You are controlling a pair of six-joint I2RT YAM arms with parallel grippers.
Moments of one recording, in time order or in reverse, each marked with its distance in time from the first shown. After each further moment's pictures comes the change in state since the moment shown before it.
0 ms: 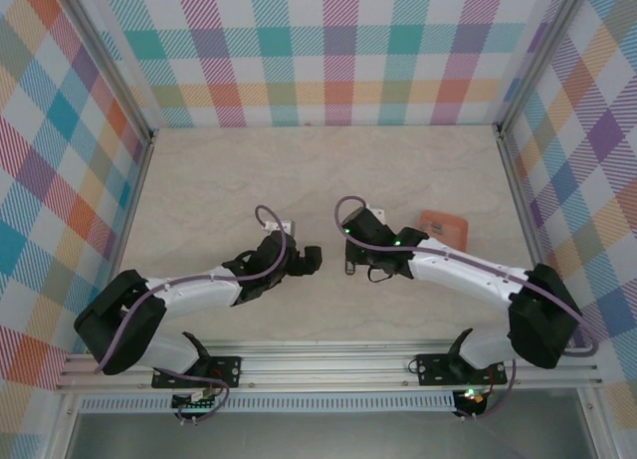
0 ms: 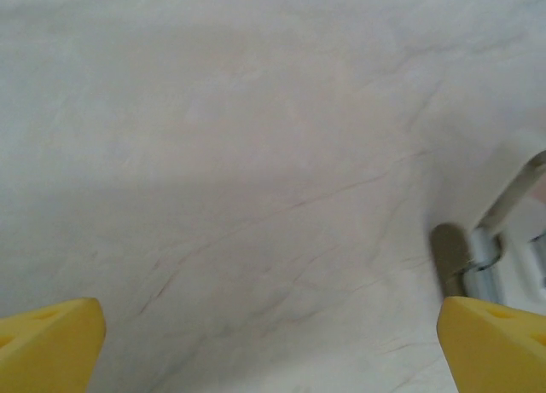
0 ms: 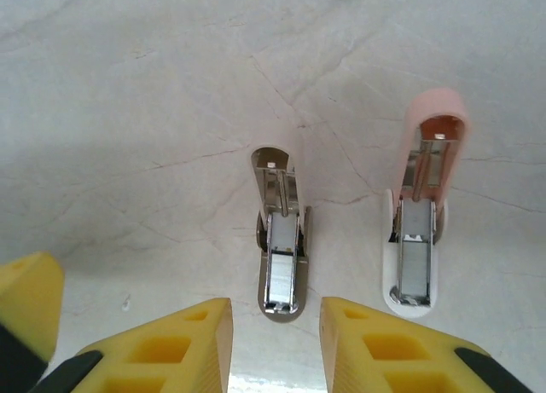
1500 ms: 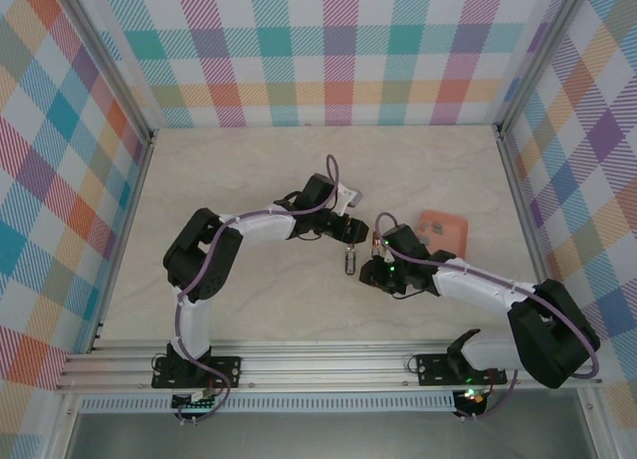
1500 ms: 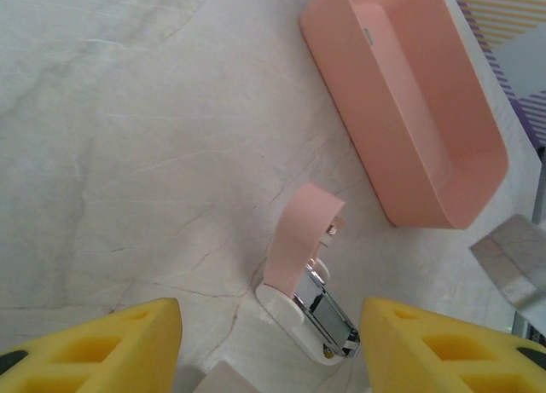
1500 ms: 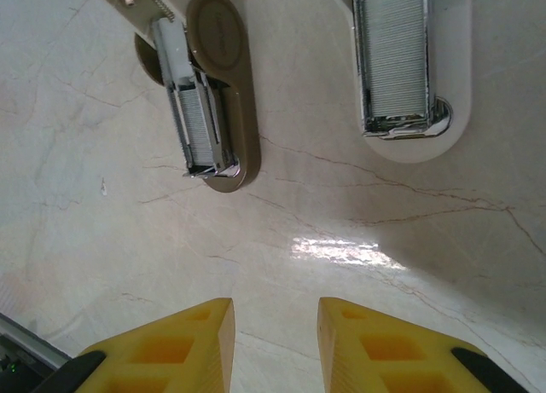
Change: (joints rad) left arm 0.084 0.607 0.693 -0.172 0.769 0.330; right arm -0.216 -0.088 -0.370 0.252 -0.550 0.123
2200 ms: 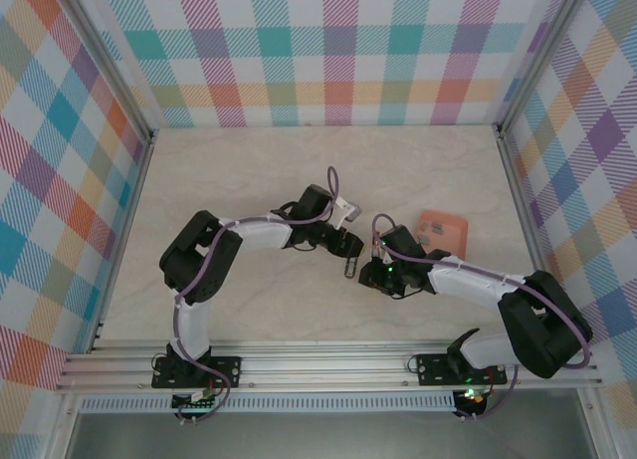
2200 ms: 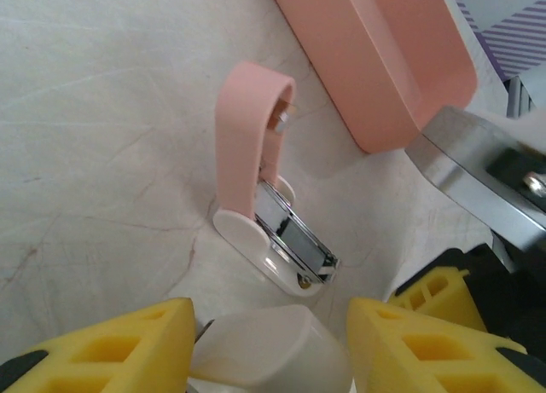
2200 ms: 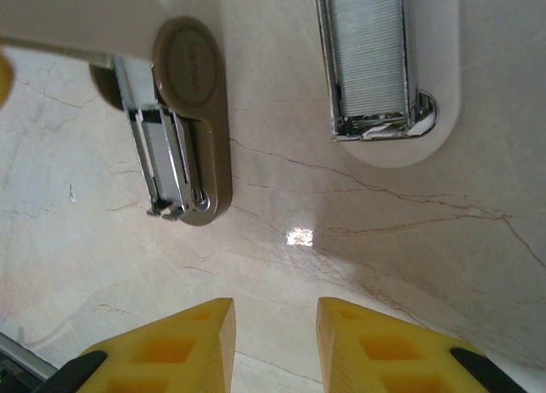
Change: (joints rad) left arm -0.005 -0.037 -0.128 0.057 0.109 0.087; right arm 0.000 0.054 -0.001 0.018 -0.003 0.008
